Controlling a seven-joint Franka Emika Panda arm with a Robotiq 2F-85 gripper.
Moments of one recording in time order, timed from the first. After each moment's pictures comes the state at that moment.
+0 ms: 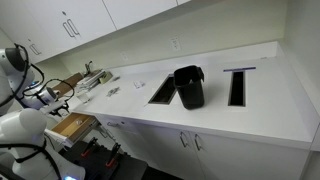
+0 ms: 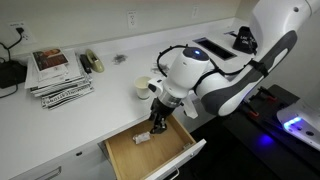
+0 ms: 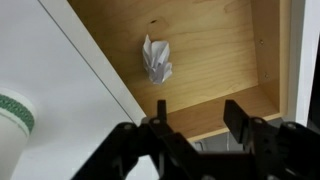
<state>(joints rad) 0.76 0.65 0.29 -1.89 -0.31 2.86 0.10</state>
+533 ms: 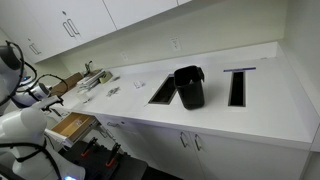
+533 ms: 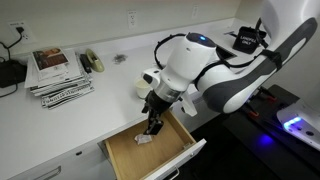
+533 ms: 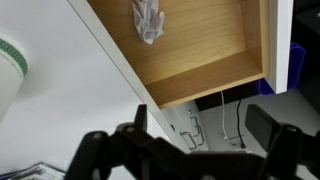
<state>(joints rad) 0.81 0.59 0.28 -1.85 -0.26 2.84 0.11</state>
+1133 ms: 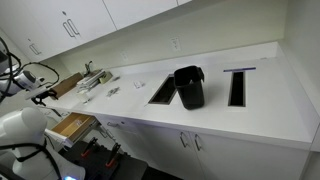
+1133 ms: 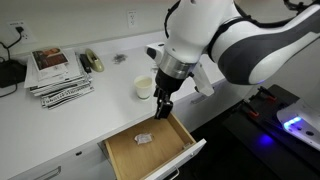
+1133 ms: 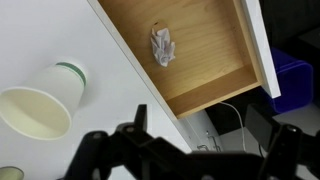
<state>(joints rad) 0.83 0.40 0.27 -1.83 -0.19 2.47 0.17</state>
